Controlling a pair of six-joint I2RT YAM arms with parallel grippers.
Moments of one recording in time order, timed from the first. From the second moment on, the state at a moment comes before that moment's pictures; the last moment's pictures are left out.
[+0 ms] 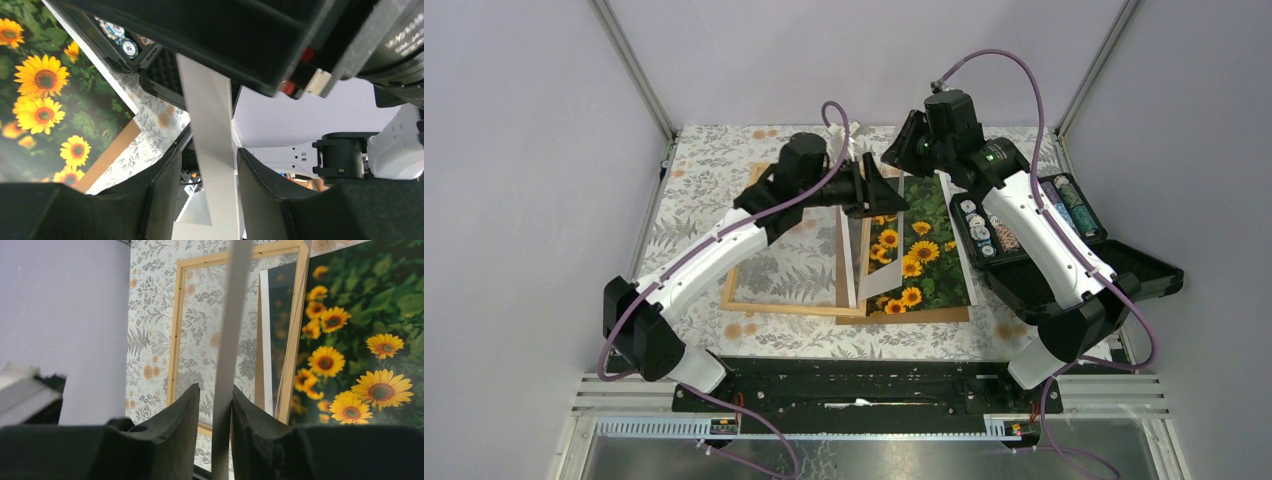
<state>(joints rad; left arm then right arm) -0.71 1.49 1.41 -0.25 0.54 -0.89 0.55 1.60 1.78 -0.75 0.02 0.77</state>
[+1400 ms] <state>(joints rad) -0.01 1.41 1.06 -0.60 0.45 -0.54 0.42 1.76 1.38 -0.60 -0.17 0.58</state>
